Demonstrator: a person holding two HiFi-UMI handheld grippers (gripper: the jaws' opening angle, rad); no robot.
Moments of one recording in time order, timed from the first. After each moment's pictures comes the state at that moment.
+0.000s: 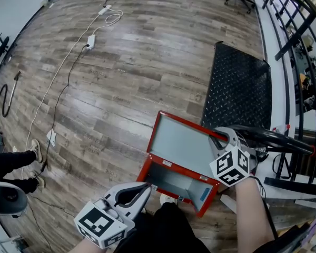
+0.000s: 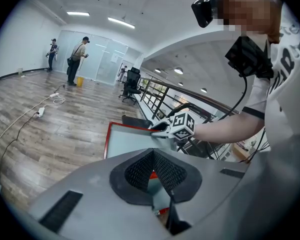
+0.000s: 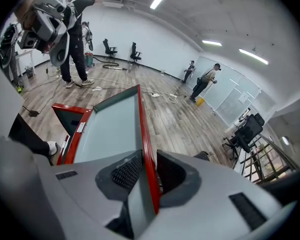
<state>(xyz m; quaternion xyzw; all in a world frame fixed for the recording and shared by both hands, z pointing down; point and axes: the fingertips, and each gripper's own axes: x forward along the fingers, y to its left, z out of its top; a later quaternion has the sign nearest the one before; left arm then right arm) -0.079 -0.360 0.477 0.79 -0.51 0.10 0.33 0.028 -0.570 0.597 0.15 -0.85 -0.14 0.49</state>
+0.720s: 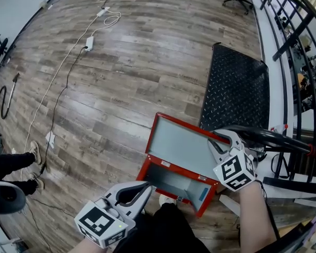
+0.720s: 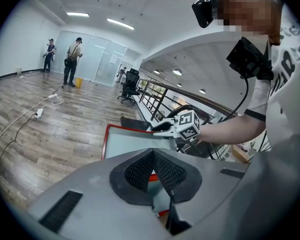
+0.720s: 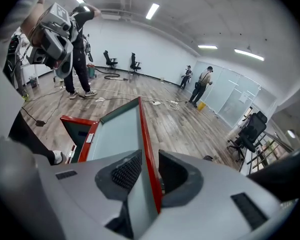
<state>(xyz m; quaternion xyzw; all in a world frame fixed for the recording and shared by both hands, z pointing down) -0.076 -0.365 0.469 0.79 -0.51 0.09 0.32 0.029 -0.555 0.568 0.13 -0.88 -0.12 0.44</state>
